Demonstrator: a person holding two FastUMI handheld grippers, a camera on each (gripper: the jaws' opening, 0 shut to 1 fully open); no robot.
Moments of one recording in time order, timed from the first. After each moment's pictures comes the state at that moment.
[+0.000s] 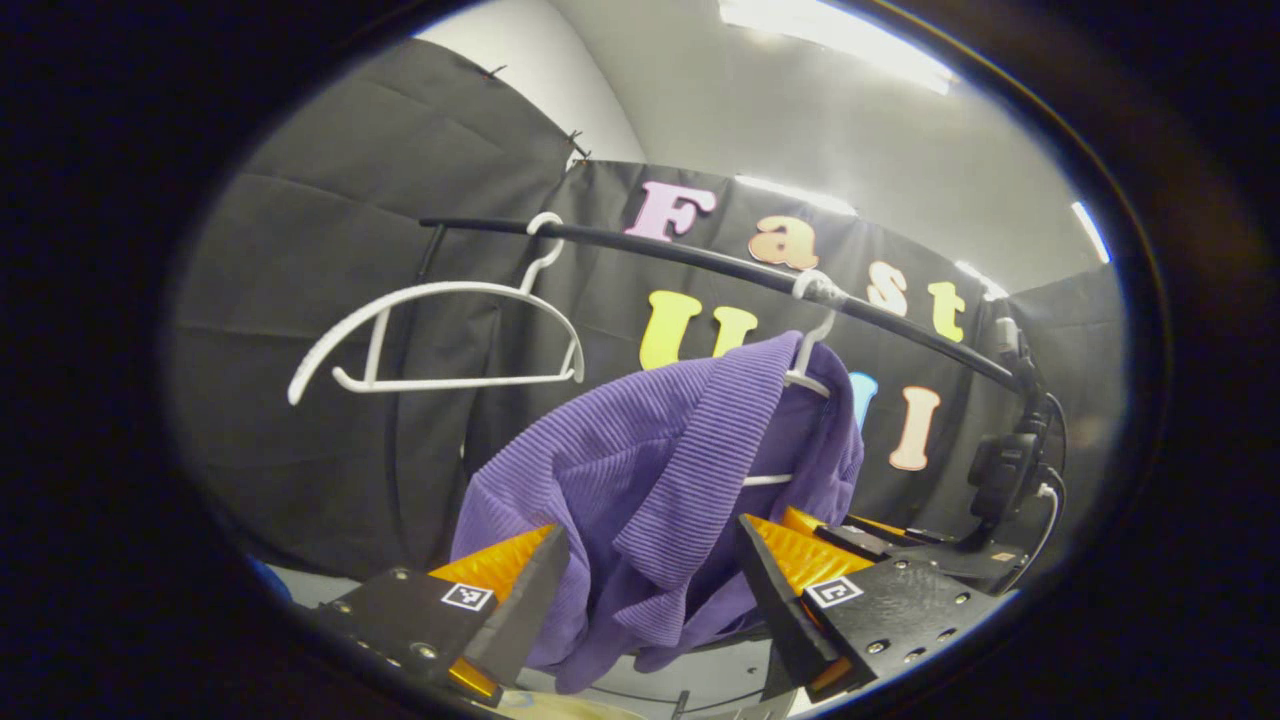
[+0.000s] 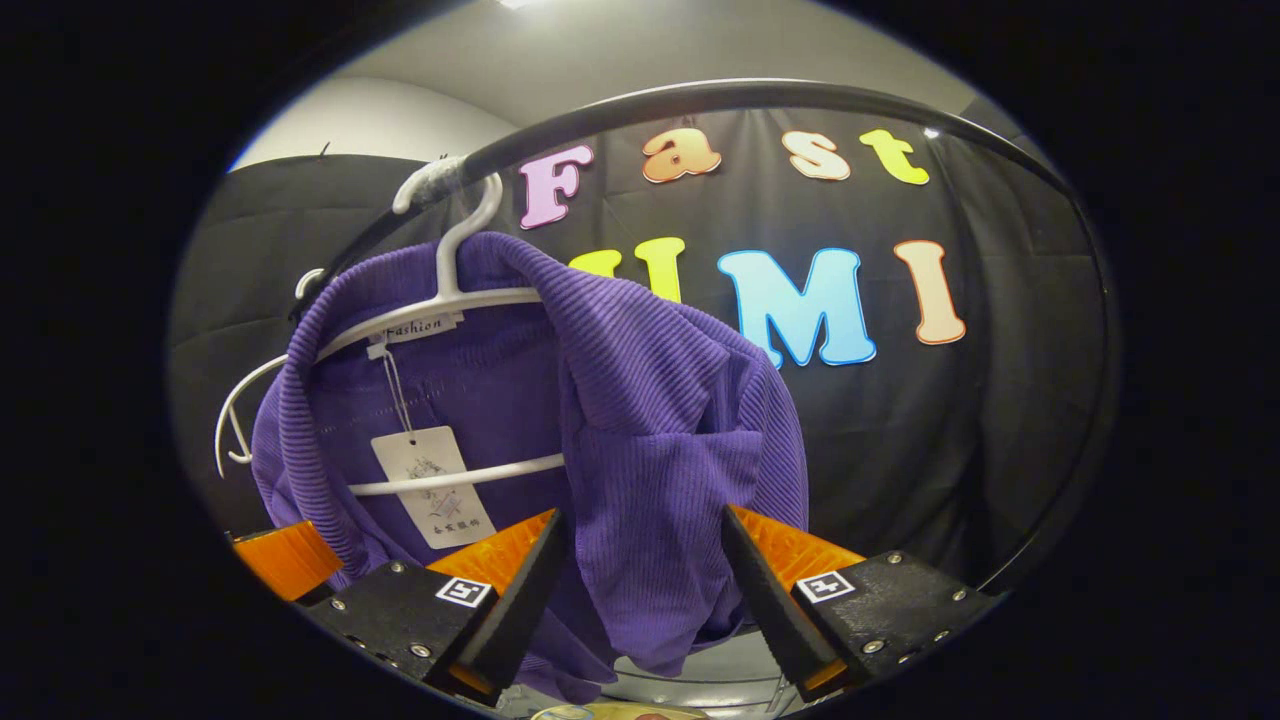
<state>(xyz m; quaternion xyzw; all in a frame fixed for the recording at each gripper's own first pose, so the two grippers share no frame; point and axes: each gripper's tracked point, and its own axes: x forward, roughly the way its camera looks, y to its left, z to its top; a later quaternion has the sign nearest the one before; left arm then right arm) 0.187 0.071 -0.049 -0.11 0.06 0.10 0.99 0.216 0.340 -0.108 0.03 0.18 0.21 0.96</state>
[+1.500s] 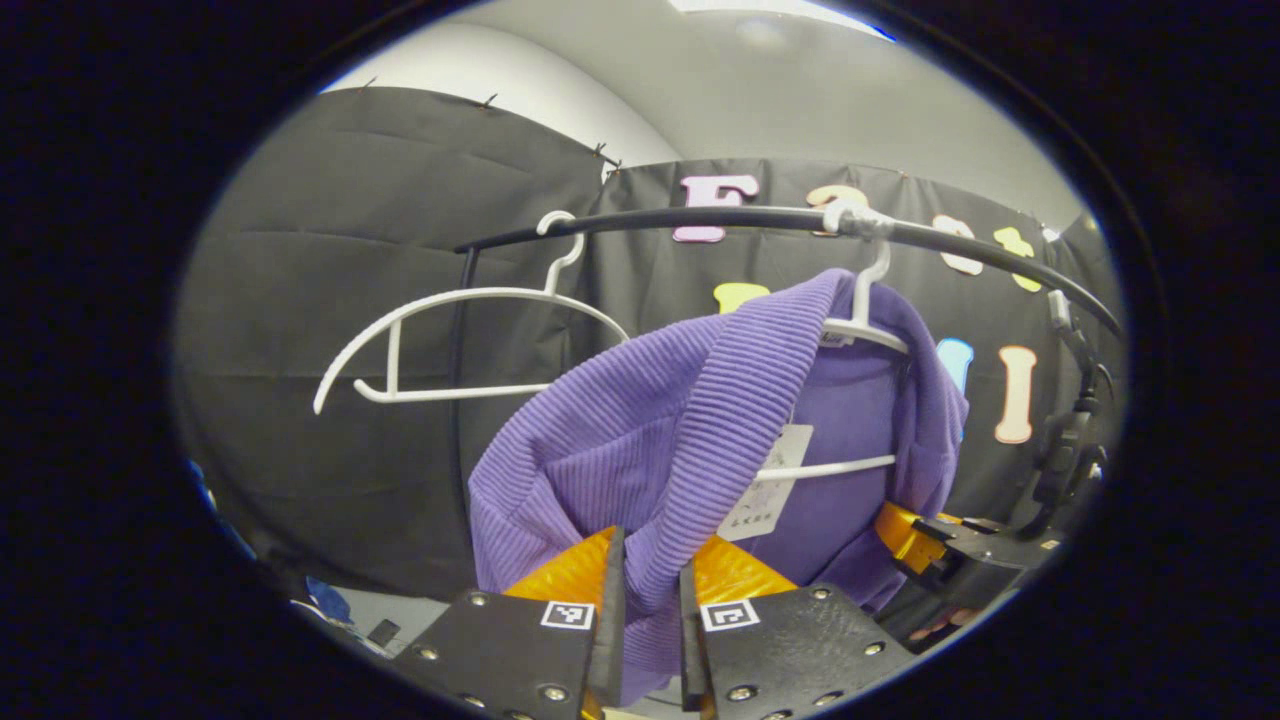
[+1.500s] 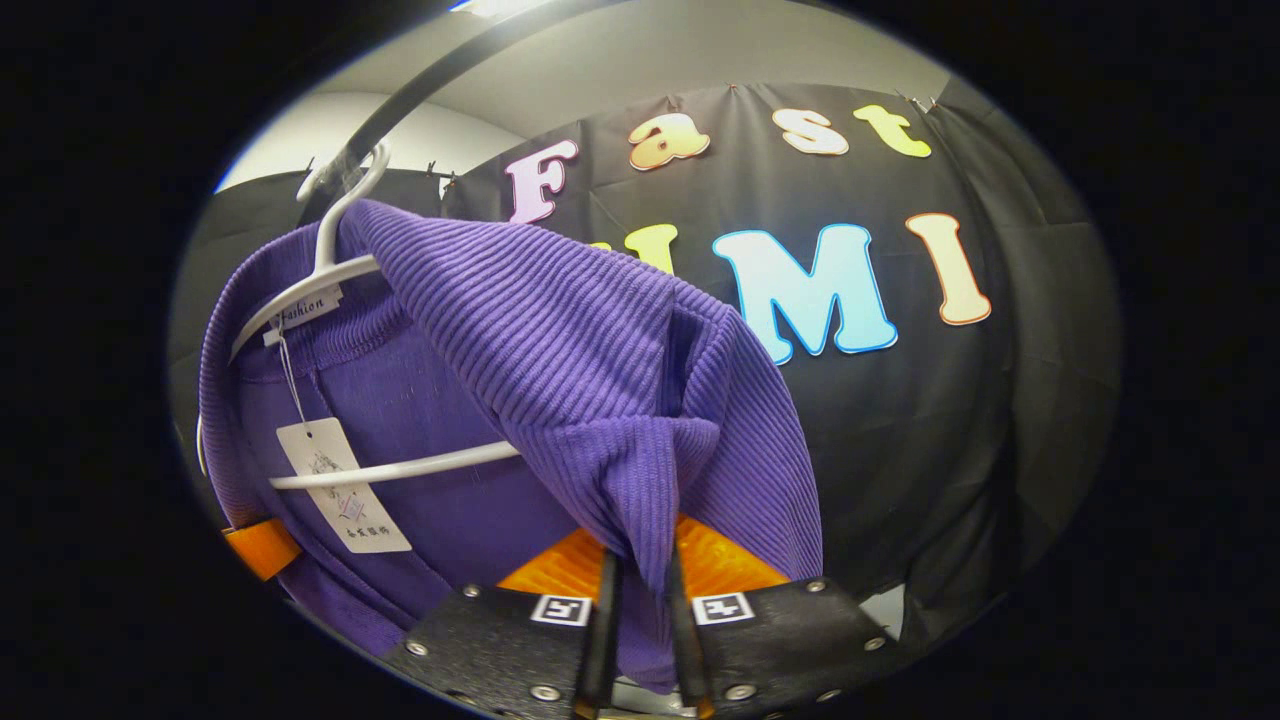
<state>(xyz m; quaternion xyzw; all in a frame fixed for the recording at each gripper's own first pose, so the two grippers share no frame) 0.214 0.074 -0.066 -0.03 0.05 0.22 0.97 0.274 0.341 -0.139 0.06 0.19 0.25 0.95</state>
